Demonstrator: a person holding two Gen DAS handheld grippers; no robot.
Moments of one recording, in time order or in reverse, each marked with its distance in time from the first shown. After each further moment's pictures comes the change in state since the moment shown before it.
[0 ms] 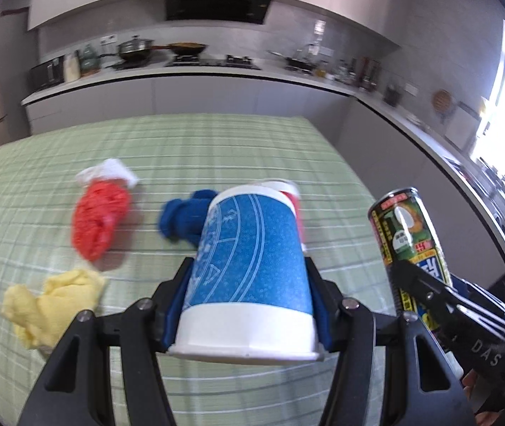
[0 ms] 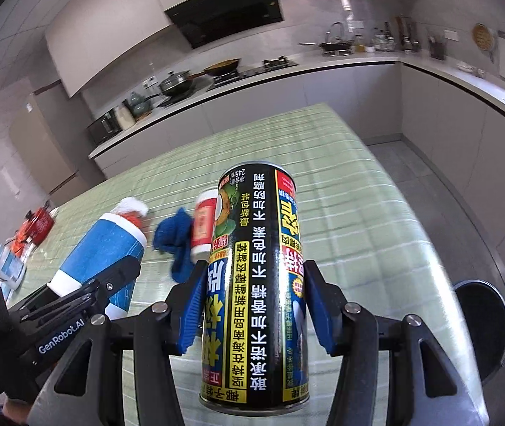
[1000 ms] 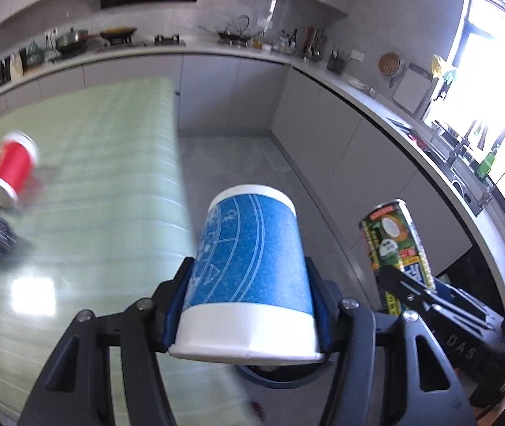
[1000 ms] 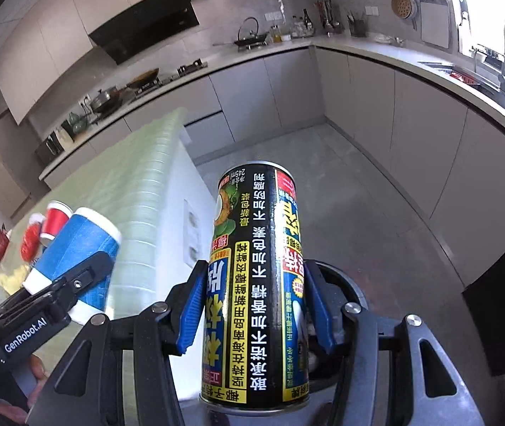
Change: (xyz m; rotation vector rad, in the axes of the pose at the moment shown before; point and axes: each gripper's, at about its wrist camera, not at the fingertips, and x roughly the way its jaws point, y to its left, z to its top) left arm 0.051 -0.309 -0.061 0.016 0.096 -0.126; right arm -0.104 -0.331 -0.023 0.108 0.038 -0.146
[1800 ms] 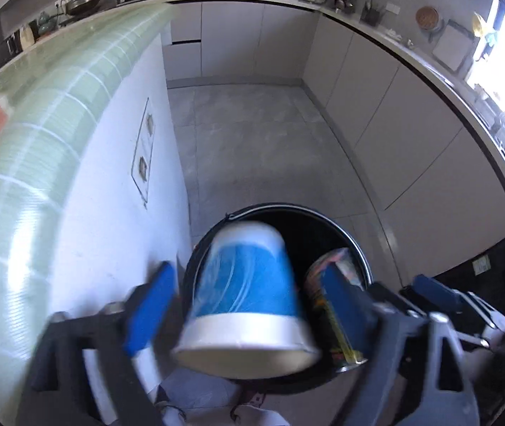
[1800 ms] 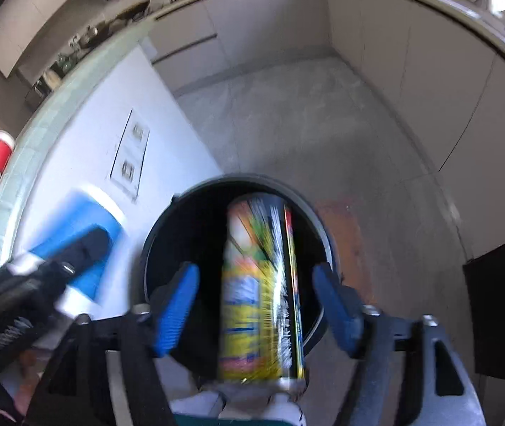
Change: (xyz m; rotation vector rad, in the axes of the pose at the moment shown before) left arm 0.109 -0.043 -0.052 -0.047 0.170 0.165; right arm 0.121 -0.091 -0.052 -0.067 0.250 -0.014
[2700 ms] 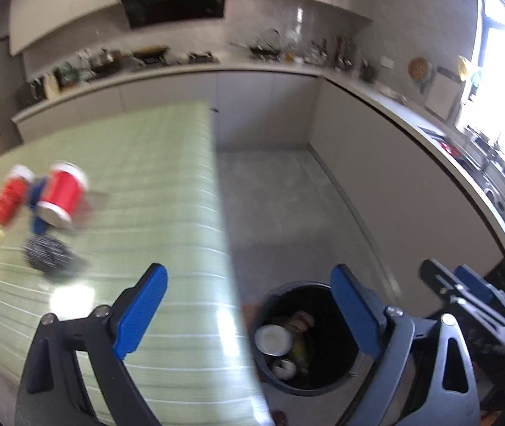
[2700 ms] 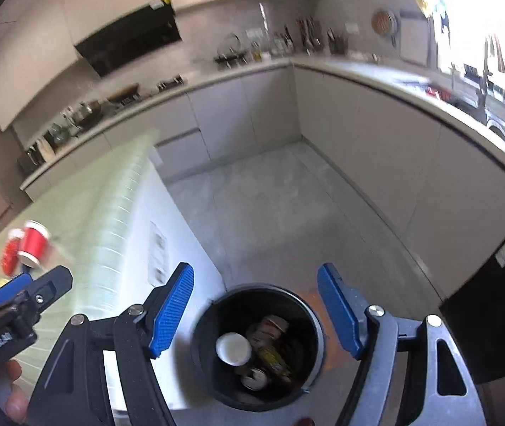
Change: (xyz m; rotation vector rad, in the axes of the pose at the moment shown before) left arm -0.178 0.065 0.047 0.032 -0.264 0.056; right arm -0.158 0.078 0.043 0.062 -0.358 -0.084
